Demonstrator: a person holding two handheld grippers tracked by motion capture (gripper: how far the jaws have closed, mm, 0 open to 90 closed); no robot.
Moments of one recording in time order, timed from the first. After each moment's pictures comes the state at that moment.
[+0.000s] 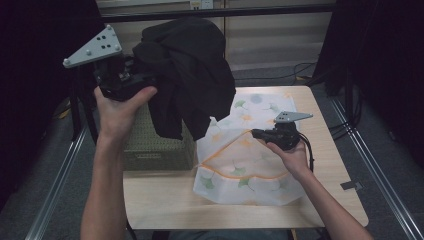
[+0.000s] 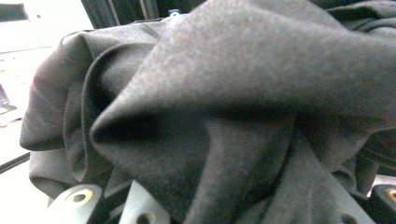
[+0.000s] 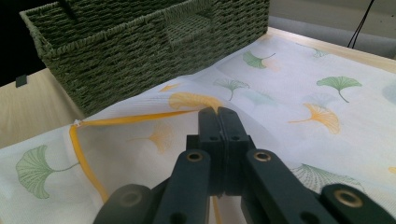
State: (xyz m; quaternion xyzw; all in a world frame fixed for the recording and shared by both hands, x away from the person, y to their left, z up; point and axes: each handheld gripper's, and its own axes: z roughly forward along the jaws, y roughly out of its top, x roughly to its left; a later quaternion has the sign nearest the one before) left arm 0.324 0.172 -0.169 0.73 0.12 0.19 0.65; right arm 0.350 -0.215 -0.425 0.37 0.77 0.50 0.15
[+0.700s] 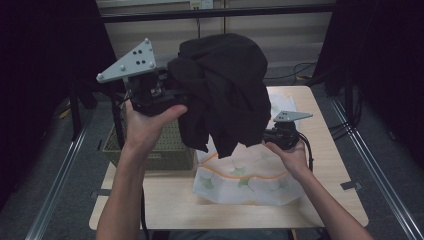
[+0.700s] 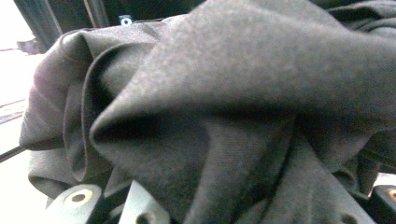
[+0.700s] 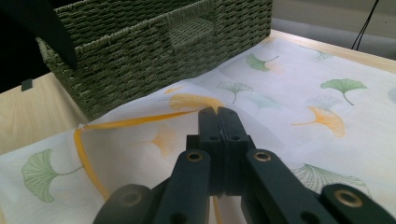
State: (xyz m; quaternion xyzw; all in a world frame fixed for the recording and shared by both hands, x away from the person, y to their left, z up) left arm 0.299 0.126 -0.181 0.73 0.06 0.13 0.66; right arm 0.351 -0.215 -0.424 0.37 0.76 0.51 0.15
